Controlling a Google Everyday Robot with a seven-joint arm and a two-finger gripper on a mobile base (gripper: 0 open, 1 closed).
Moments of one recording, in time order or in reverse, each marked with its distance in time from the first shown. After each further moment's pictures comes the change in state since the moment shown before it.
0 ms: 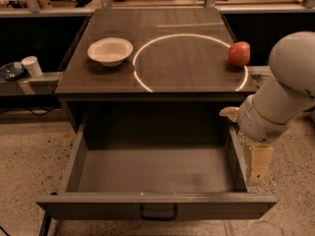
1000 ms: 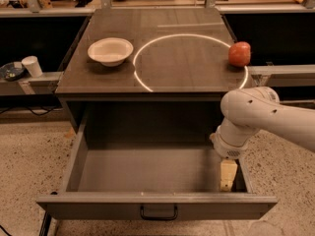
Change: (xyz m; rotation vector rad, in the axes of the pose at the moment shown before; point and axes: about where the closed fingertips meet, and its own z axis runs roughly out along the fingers) arm 0.040 -0.033 0.162 -0.088 0.104 0.157
